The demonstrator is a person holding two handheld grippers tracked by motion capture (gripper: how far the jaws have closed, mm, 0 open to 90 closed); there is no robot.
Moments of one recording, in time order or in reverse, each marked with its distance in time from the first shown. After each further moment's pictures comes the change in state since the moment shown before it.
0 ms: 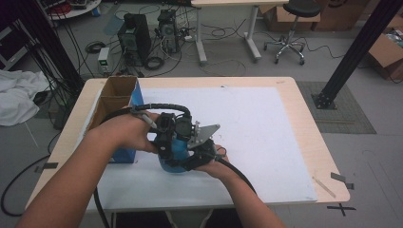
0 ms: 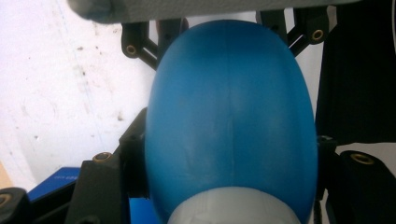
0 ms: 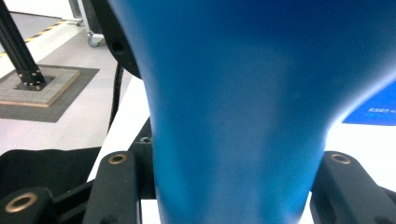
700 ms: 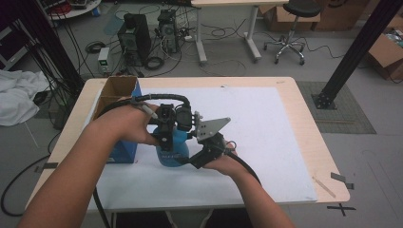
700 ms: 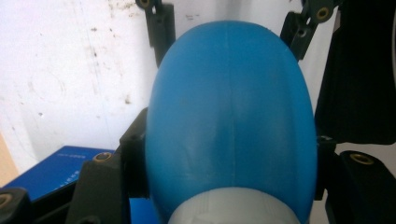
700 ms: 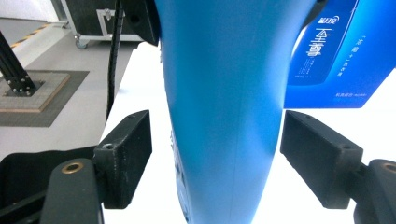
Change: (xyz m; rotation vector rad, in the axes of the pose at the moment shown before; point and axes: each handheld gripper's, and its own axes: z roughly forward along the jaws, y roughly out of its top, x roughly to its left) left arm 0.016 -0.001 -0.015 0.029 -0.023 -0.095; right arm -0.008 0.006 -0.029 0.026 -0.035 0.042
